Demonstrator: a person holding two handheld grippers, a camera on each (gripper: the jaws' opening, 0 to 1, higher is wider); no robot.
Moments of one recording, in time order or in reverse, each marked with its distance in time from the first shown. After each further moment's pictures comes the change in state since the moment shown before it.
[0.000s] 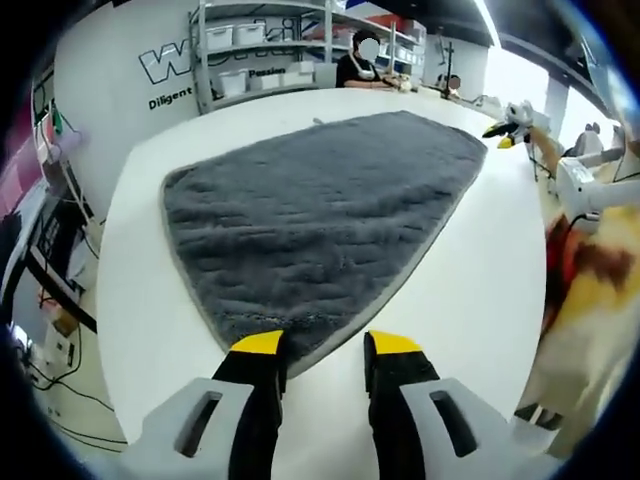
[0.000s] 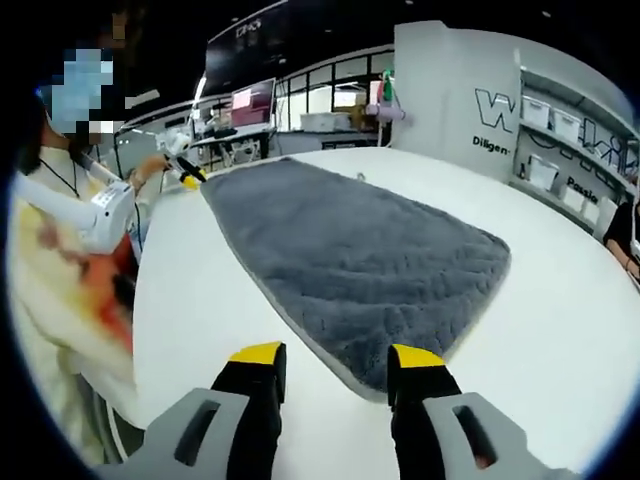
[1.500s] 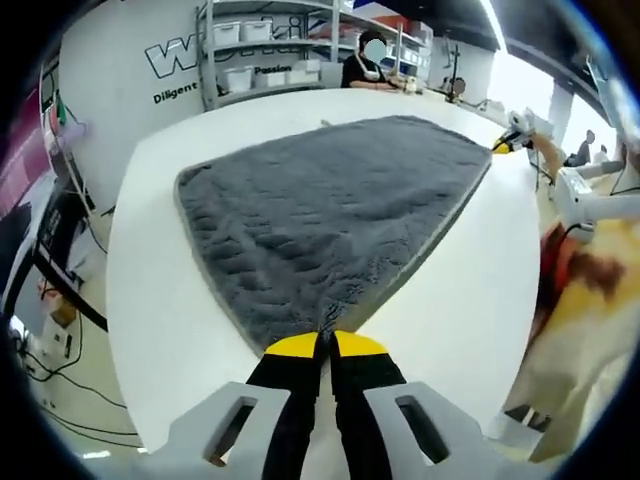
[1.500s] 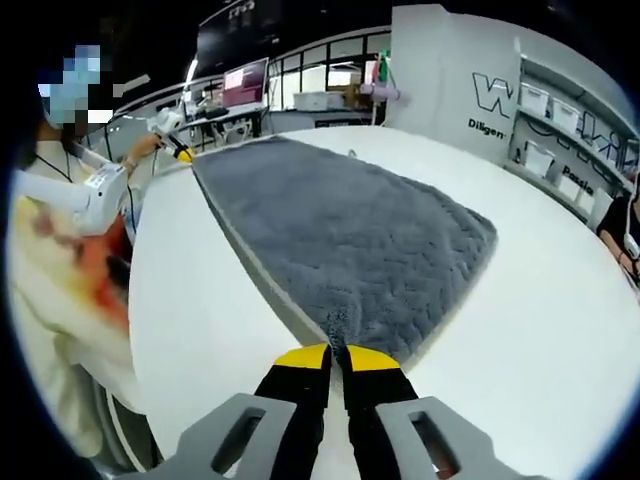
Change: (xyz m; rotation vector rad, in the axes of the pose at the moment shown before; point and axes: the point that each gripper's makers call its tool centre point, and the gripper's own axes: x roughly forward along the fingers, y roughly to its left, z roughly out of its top) left arm -0.017 0.005 0.002 -0.042 0.008 -0.016; right arm -0.017 -0.007 -0.018 0.017 0.096 -0.039
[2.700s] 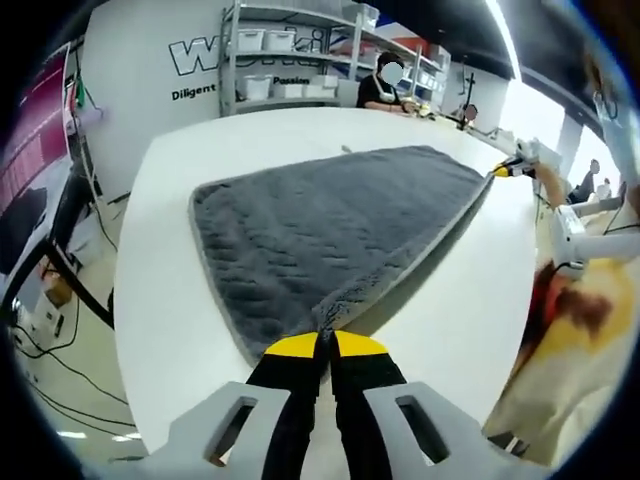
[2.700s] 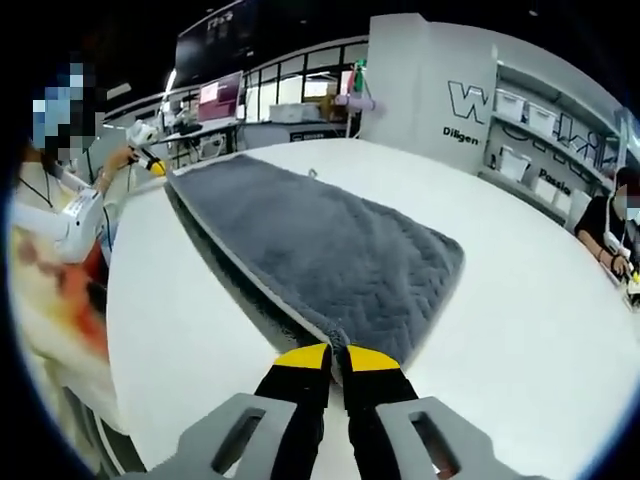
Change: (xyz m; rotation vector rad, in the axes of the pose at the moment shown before) left arm -0.006 0.003 0.028 -0.097 -0.073 0.018; right arm 0.007 -0.038 0.039 0.010 -0.048 -0.115
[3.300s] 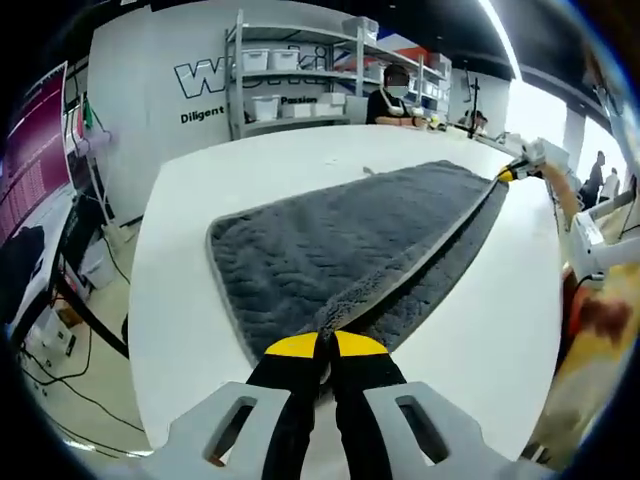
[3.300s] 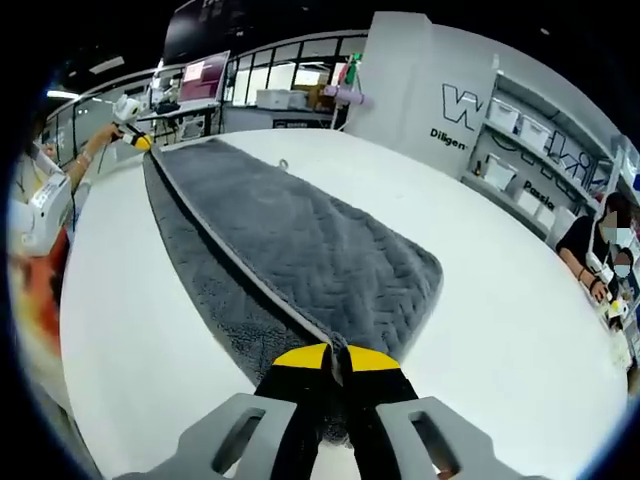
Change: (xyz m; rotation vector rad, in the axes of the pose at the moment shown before) left arm 0.023 0.036 0.033 0.049 -0.090 0.067; right arm 0.033 -0.034 0.016 -0.076 0.042 -0.126
